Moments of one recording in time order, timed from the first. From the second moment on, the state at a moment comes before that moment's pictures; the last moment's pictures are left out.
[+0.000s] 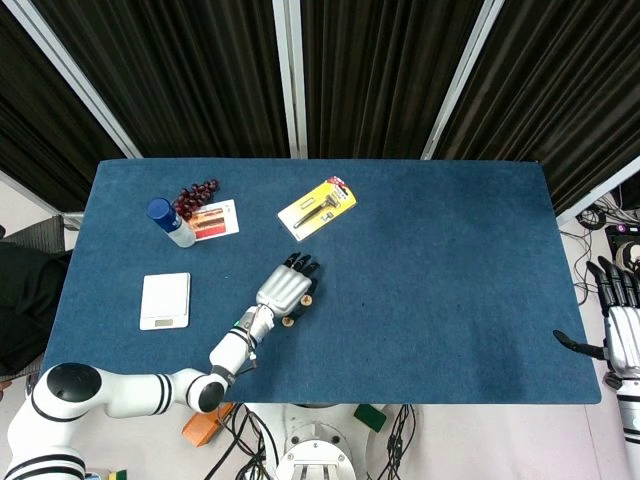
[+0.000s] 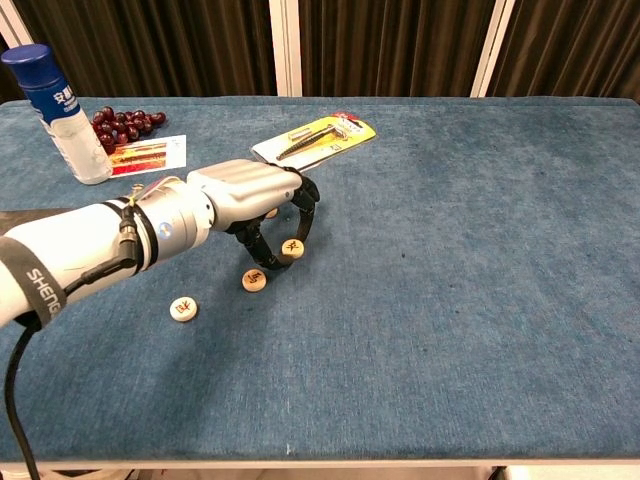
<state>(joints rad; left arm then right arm) -0.93 -1.83 -0.14 -1.32 0.94 0.89 0.57 0.08 -1.12 0.11 -1.51 -1.45 1.48 0.20</state>
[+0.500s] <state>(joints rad) -0.94 -1.76 -0.22 -1.35 0.90 0.90 0.54 0.07 -1.12 0.11 -1.51 -1.45 1.48 0.21</state>
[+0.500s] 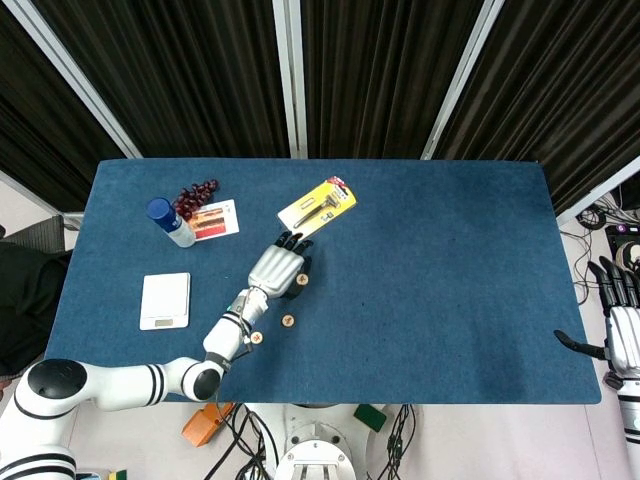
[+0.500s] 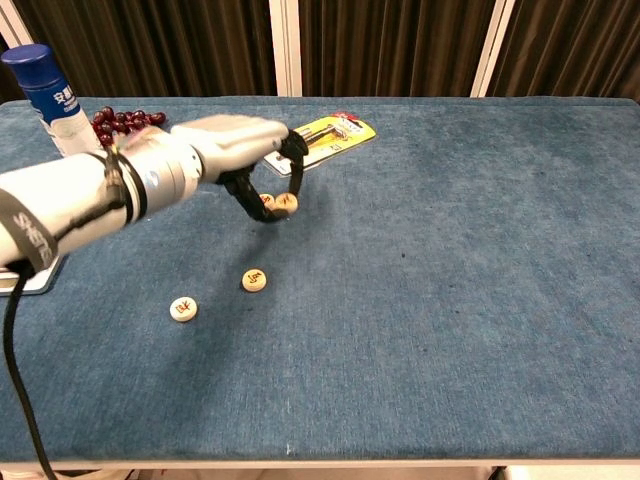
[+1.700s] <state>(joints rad) -0.97 -1.78 -0.23 -1.24 0.78 0.87 0.53 0.08 -1.12 0.12 -1.51 -1.44 1.47 0.21</state>
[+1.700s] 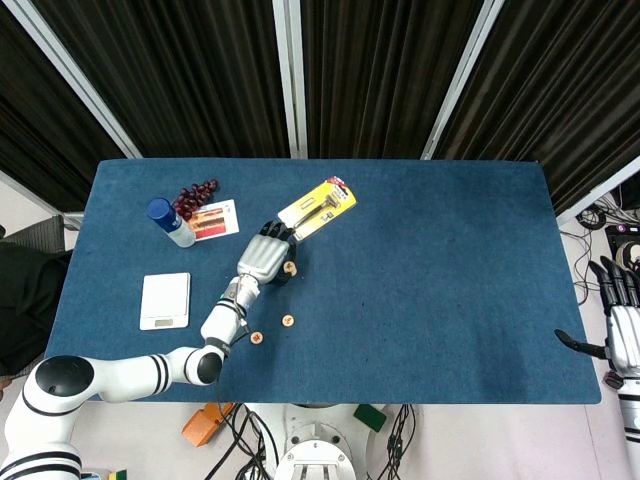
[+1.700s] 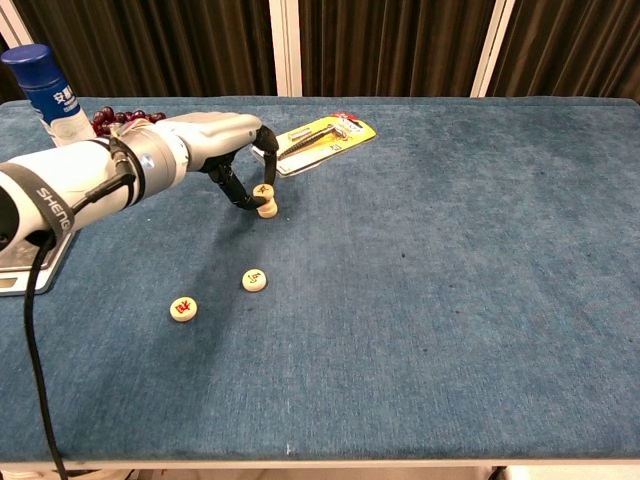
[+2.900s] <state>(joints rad) -0.97 -1.77 -0.23 -1.27 0.79 0.88 0.53 0.08 -1.12 0.12 -1.51 -1.44 1.47 0.21</state>
